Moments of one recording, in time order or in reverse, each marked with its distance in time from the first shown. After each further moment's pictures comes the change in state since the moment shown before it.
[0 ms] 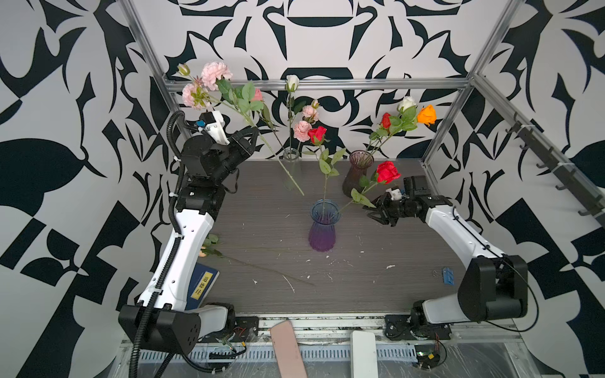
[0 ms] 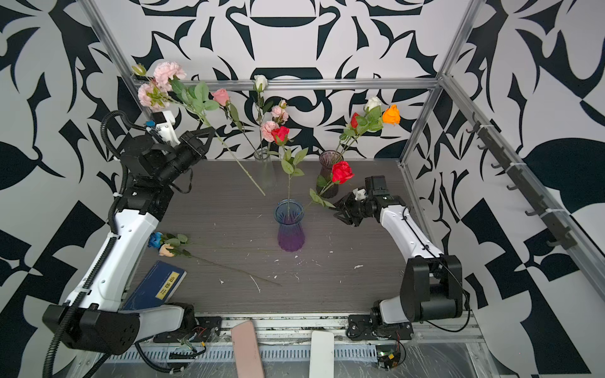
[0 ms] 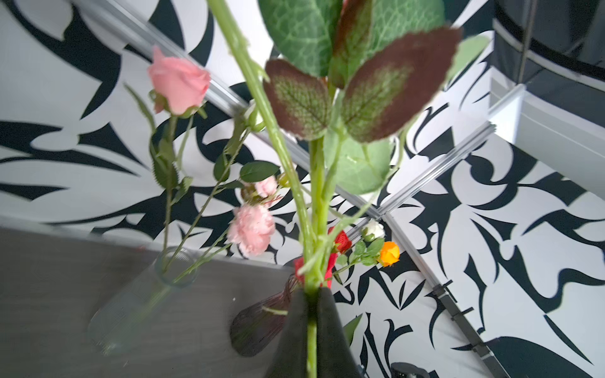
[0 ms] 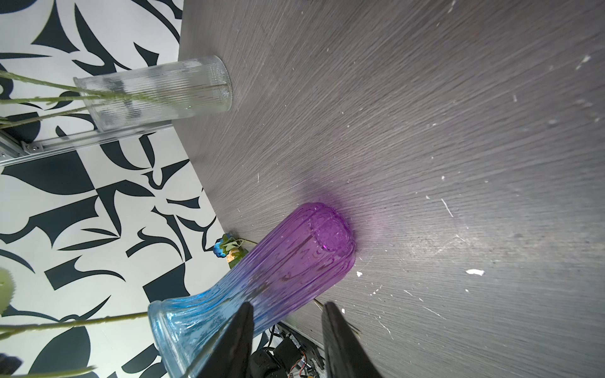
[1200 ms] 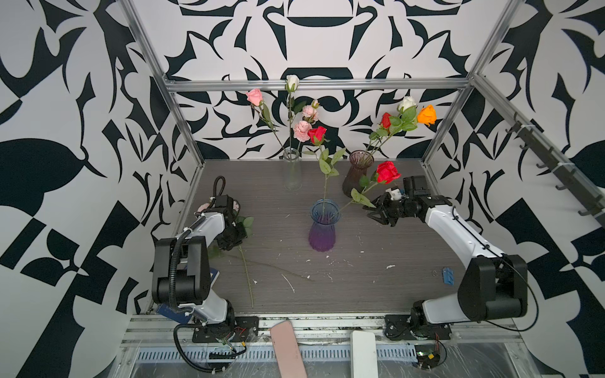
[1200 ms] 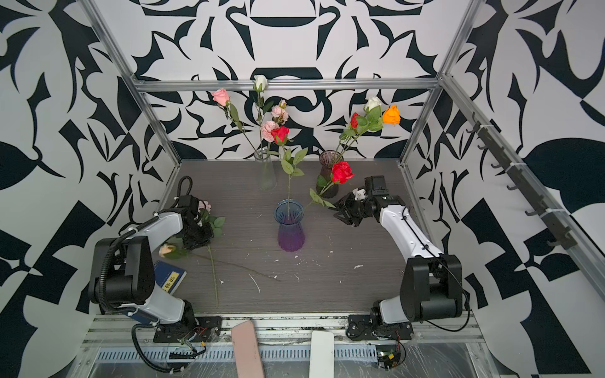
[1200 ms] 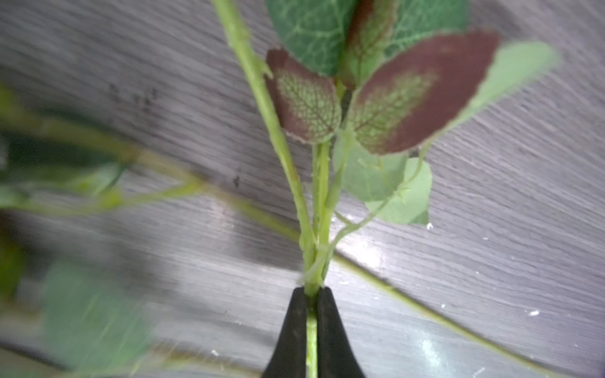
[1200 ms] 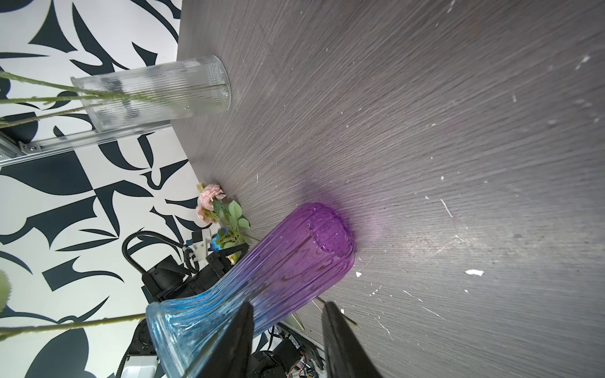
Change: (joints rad) left arm 0.195 0.290 -0.495 -0.750 -0.306 0.487; right arm 0.000 0.007 0.003 0.000 0.003 0.000
